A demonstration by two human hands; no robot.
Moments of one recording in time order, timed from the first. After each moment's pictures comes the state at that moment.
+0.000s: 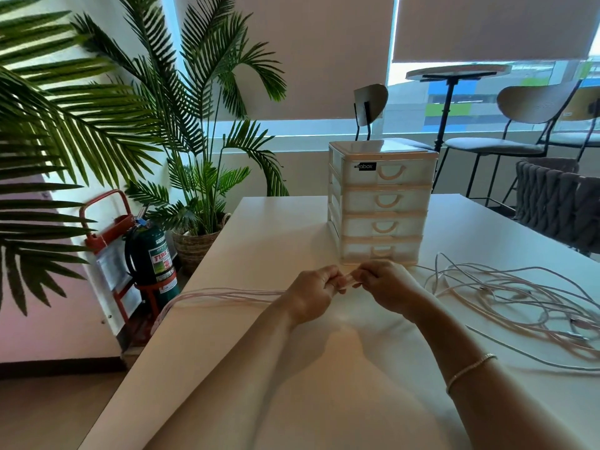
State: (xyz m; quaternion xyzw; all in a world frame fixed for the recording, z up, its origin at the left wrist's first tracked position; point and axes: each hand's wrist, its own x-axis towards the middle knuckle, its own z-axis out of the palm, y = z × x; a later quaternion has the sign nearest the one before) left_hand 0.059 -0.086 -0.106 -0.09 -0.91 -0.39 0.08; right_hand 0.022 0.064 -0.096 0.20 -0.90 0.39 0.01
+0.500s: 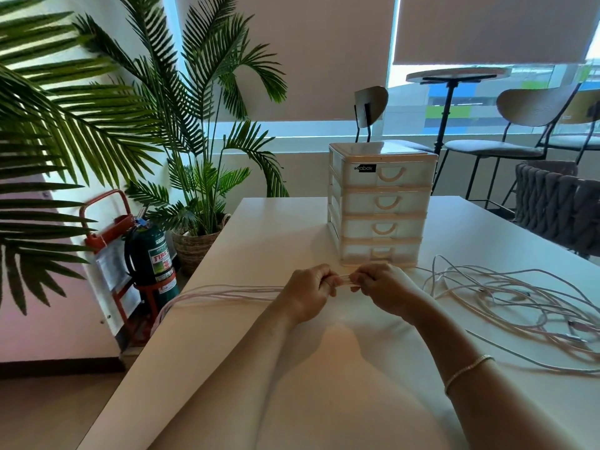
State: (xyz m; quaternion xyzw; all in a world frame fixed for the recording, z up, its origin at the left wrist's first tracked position) left_hand 0.055 -0.091 -0.111 -0.08 -0.92 -0.37 0.14; right_hand 0.021 0.065 -0.097 0.20 -0.90 0.38 0.00
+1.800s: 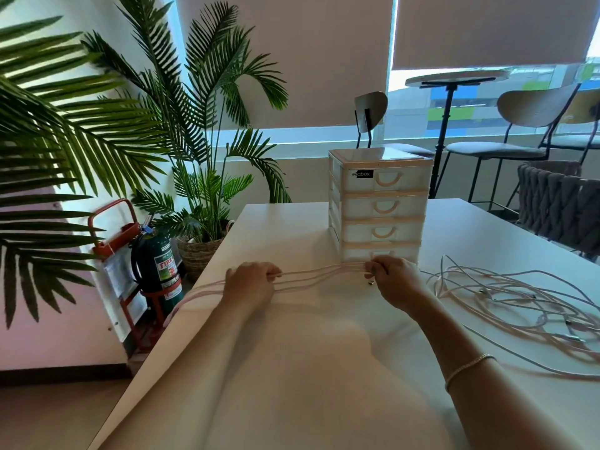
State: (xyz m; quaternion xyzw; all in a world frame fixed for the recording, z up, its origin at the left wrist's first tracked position) left_hand 0.057 -0.161 -0.102 0.08 -0.97 -0.16 0.14; right_hand 0.012 0.074 -0.097 0.13 -0.91 0.37 0.11
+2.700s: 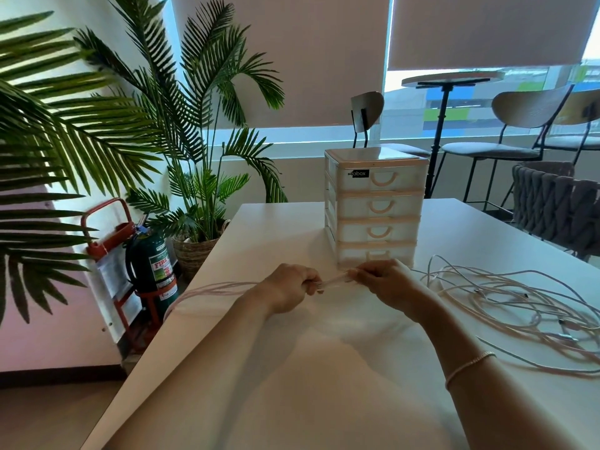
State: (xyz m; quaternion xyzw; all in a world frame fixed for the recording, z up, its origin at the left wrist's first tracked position) left_hand 0.049 -0.116 -0.090 -0.09 -0.97 -0.24 0.03; right_hand 0.021 0.077 -0.090 0.20 -0.87 0.46 0.00
